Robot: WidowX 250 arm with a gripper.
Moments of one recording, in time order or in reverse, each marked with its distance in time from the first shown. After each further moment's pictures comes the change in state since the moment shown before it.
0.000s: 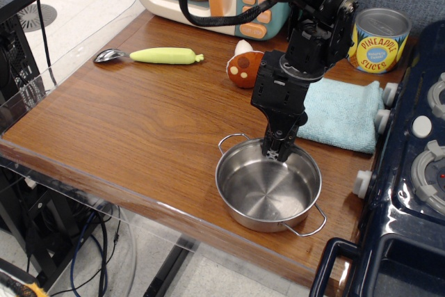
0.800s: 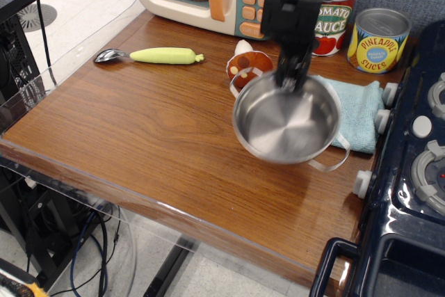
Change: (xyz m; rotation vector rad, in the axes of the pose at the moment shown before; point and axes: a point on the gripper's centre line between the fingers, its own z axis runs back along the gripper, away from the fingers) arm 0.011 -0.042 0.067 -0.106 0.046 0.112
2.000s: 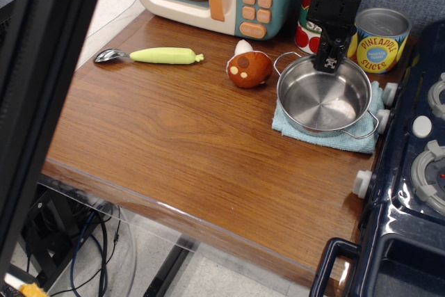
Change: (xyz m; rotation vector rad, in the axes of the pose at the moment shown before) arm -0.037 -0.069 -0.040 0.025 -0.045 -0.034
